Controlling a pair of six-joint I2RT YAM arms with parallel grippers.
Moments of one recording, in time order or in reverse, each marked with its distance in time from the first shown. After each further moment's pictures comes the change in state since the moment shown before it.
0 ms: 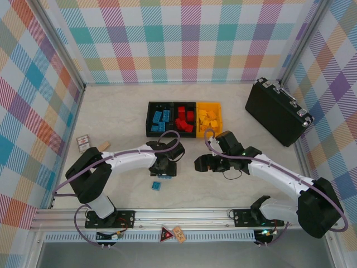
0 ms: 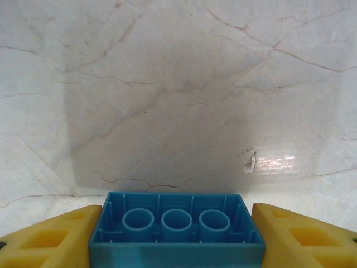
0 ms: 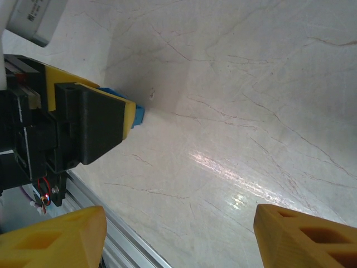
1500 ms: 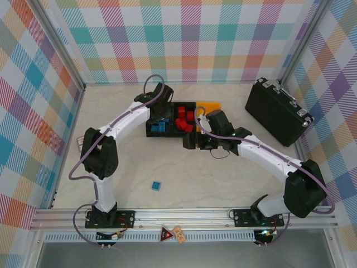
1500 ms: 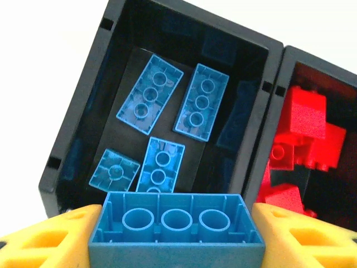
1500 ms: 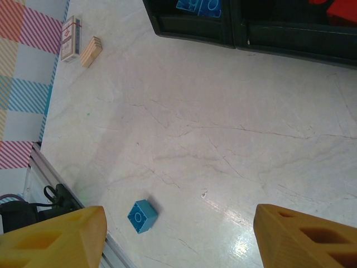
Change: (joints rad) left arm 0.393 0.304 0.700 -0.038 -0.144 0.071; right arm 0.000 0.218 0.323 0.060 0.039 0.007
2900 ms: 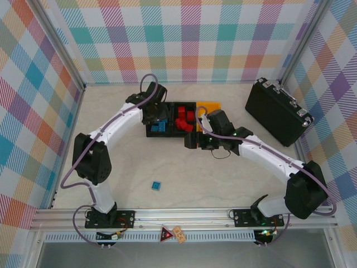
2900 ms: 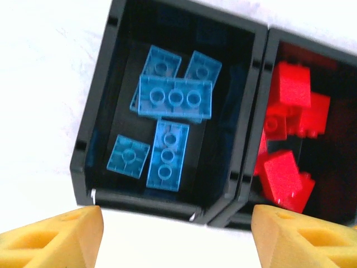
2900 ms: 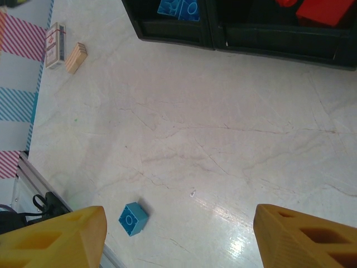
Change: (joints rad) left arm 0.003 -0.142 -0.109 -0.018 0.084 0.114; right arm 0.000 -0.021 0.002 -0.045 0.048 0.011
